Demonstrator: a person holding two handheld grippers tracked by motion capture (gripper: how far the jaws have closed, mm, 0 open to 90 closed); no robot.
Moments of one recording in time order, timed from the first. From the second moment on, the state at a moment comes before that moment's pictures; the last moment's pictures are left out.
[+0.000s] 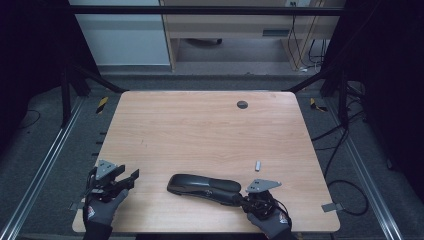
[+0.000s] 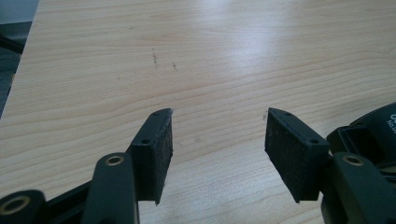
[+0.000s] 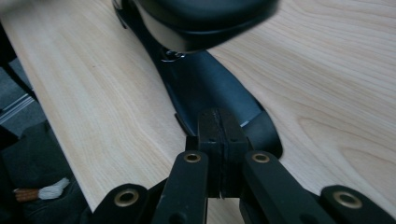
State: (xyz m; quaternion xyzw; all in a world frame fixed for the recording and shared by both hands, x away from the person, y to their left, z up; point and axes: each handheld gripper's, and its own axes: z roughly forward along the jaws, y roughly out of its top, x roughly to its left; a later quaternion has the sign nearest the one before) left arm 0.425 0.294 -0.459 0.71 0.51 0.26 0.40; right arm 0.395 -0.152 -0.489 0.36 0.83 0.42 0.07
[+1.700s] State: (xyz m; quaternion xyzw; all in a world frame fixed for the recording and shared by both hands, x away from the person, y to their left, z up) left arm 0.422 0.286 -0.457 0.72 0.50 0.26 0.40; right arm 0.410 -0.143 -0.498 0.37 0.84 0.39 0.08
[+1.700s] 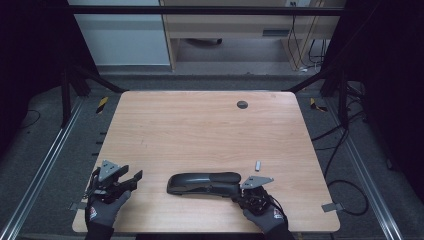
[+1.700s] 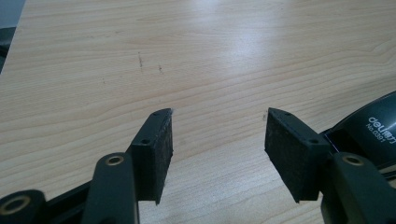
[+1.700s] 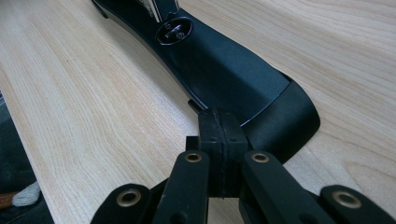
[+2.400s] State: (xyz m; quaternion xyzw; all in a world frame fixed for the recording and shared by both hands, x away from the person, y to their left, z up) left arm 0.415 0.269 -0.447 0.74 0.47 0.26 0.41; right arm 0.414 -0.167 -0.483 0.41 0.80 0.42 0.12
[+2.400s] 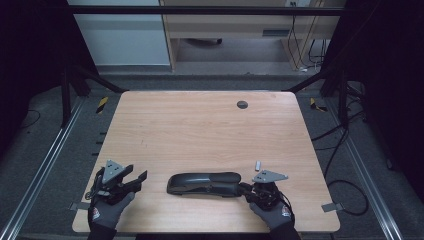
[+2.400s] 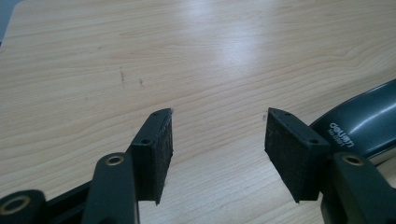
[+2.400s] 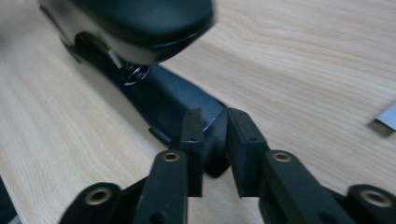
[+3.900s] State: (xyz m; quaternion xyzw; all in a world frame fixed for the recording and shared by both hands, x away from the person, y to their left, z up) left arm 0.397 0.203 -0.414 0.79 0.36 0.26 0.41; right arm 0.417 -0.201 -0.474 0.47 0.73 0.45 0.22
